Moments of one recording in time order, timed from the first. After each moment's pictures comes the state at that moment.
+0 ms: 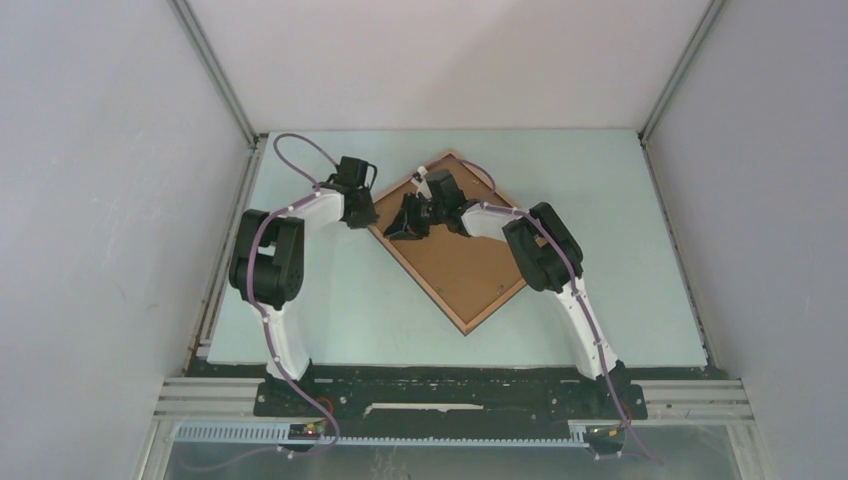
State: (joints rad) left arm -0.25 1.94 1.31 -0.36 -0.07 -0.47; right arm 0.63 2.42 1.69 0.13 -0.65 0.88
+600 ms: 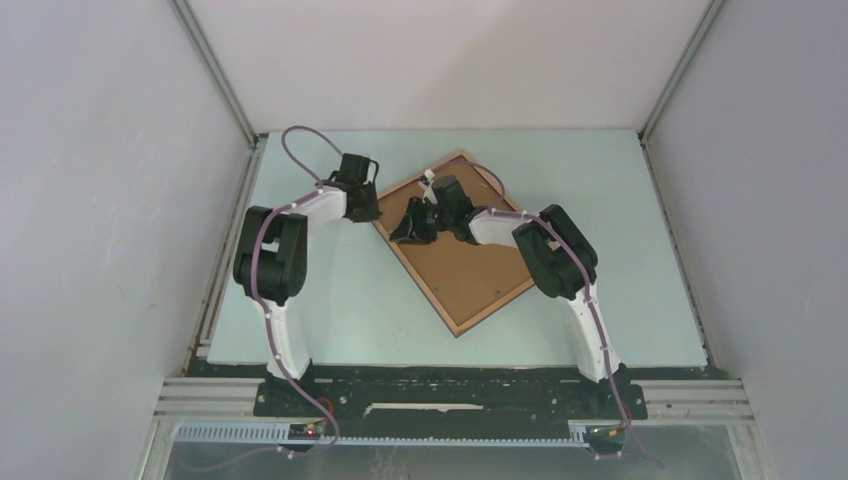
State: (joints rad) left arm -0.25 1.98 1.34 -0.32 -0.02 -0.36; right arm 0.64 2.30 1.52 0.18 -0.55 0.83
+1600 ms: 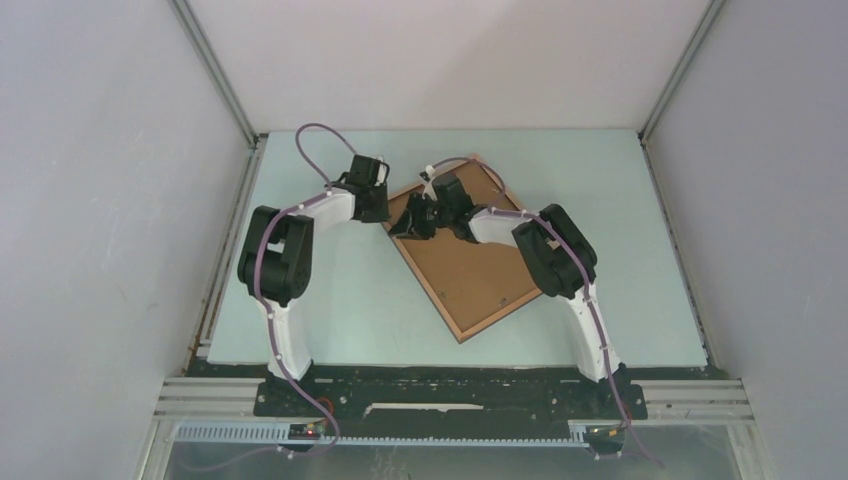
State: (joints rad) left arm -0.30 1.99 1.34 -0.29 -0.02 -0.30; right arm 0.63 2.31 1.55 0.20 -0.52 0.83
